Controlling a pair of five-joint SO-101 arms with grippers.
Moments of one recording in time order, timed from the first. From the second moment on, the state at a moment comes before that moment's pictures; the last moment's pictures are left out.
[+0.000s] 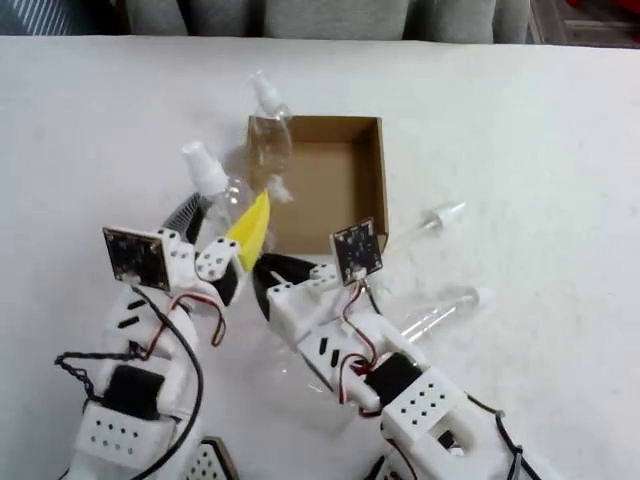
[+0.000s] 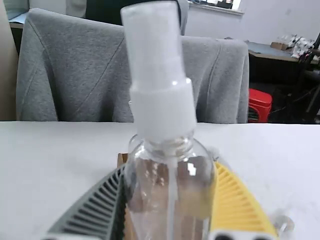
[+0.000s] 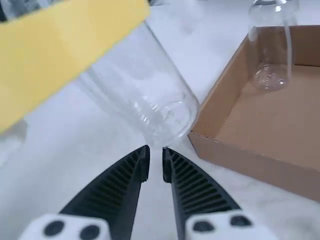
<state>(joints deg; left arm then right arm) 9.7 -84.1 81.0 20.8 10.2 -42.3 -57.9 80.4 7.2 -18.9</state>
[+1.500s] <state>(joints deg) 8.6 -3.7 55.4 -27.8 1.5 -22.0 -64.8 83.7 20.4 -14.6</state>
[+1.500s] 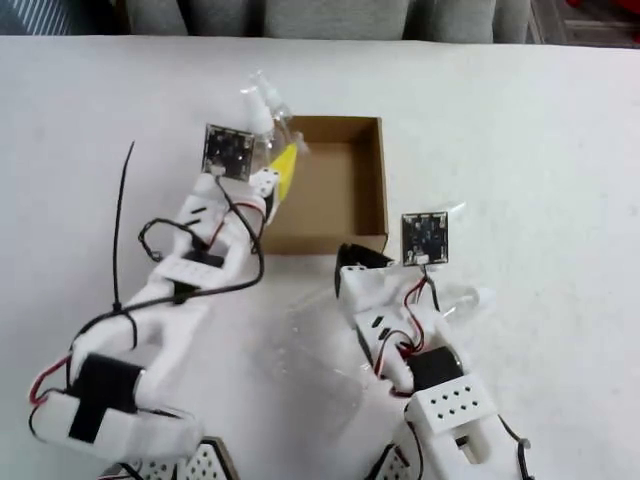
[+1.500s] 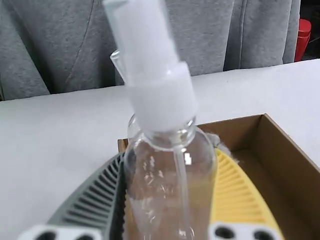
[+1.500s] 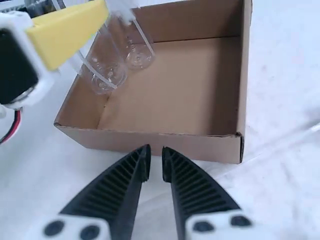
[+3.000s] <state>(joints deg) 8.2 20.8 48.6 -49.2 1.2 -22.0 -64.8 83.7 20.4 -14.6</state>
